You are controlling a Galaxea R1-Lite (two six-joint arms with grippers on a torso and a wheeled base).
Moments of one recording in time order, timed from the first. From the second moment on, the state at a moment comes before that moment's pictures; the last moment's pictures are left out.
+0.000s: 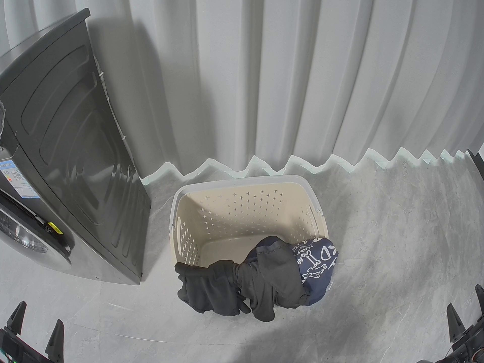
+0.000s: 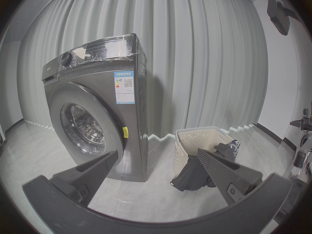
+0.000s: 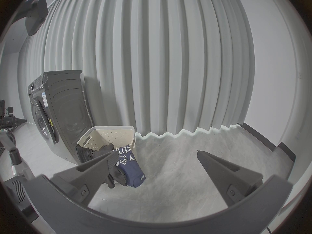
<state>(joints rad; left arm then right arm) 0.00 0.02 -0.02 0.00 0.01 -0.02 0.01 0.02 -0.02 0.00 0.01 0.00</state>
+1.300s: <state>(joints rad) 0.00 0.02 -0.02 0.00 0.01 -0.02 0.01 0.02 -0.02 0.00 0.01 0.00</state>
